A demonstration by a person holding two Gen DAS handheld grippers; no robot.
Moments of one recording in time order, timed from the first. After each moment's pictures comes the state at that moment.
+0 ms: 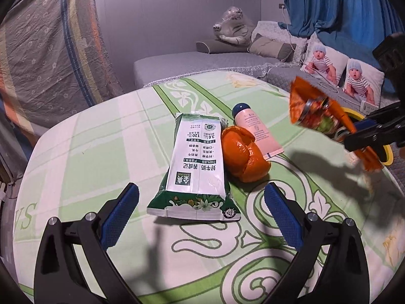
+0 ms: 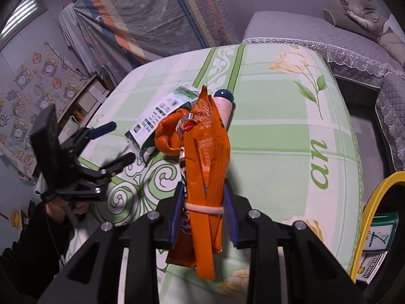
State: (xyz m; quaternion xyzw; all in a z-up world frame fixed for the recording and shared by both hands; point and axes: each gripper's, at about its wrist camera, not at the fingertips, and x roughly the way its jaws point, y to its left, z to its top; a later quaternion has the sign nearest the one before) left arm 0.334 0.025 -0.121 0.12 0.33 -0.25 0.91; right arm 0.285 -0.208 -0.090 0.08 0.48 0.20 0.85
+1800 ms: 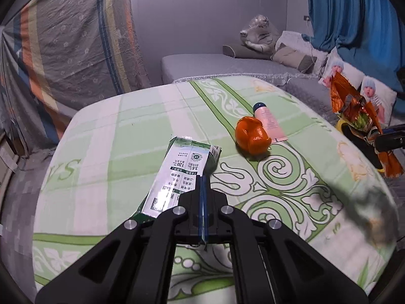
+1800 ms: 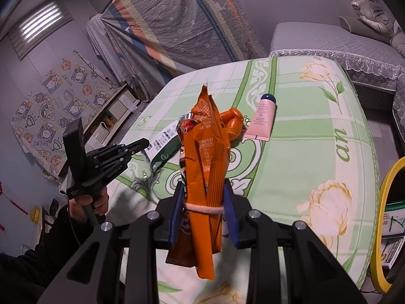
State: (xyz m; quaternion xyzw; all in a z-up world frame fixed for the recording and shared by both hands) left arm 0.269 0.098 -0.088 0.07 0.33 -0.18 0.92; right arm 0.208 -0.187 -0.048 0.11 0.43 0.27 0.85
